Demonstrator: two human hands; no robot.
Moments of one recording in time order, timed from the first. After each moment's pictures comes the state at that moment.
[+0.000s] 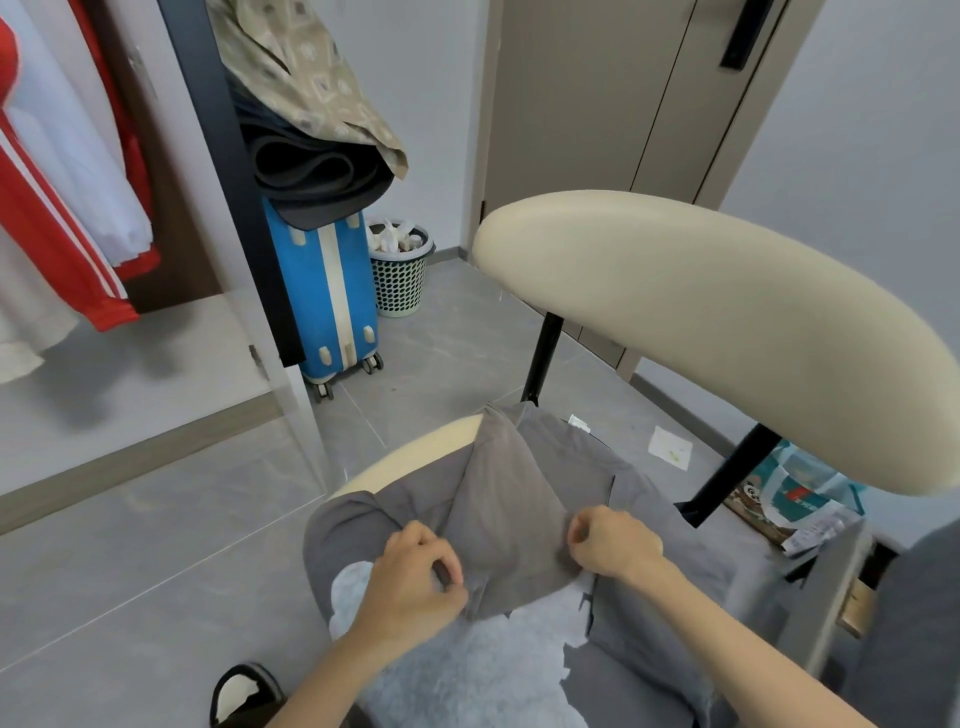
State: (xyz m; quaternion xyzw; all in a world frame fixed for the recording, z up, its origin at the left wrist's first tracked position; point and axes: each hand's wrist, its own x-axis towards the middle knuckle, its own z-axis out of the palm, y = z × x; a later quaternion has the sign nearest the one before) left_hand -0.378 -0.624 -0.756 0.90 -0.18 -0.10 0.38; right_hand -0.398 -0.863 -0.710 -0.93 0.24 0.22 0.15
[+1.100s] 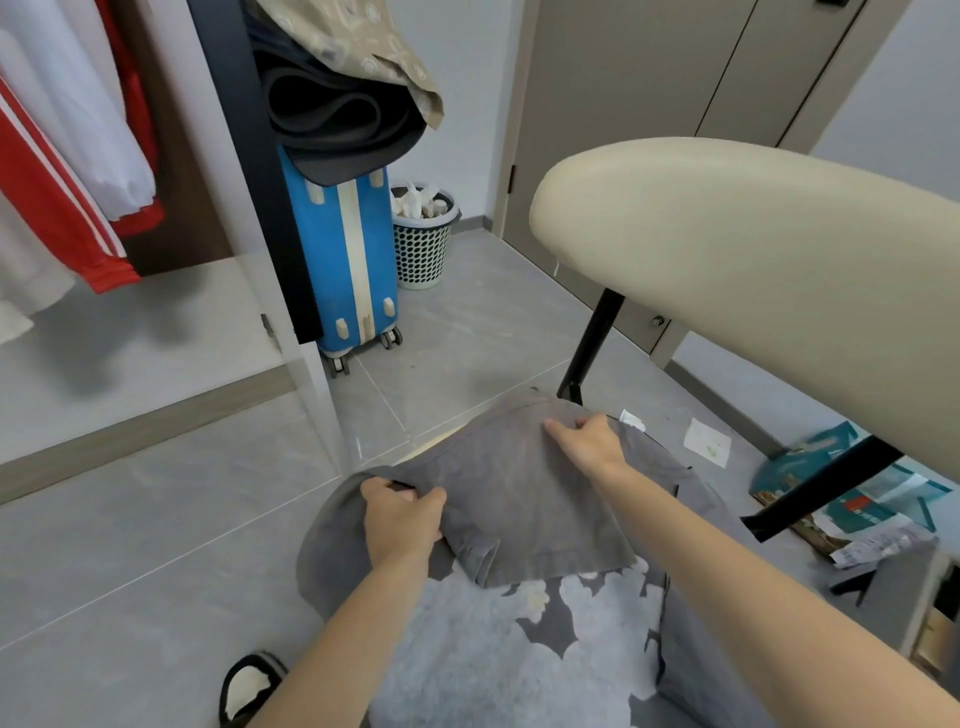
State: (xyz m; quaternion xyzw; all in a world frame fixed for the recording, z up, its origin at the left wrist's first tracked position) left_hand -0.286 -0.633 -0.767 0.68 0.29 -0.10 0.66; right_hand -0.251 -0.845 -0.760 -0.84 0.35 0.05 0.42
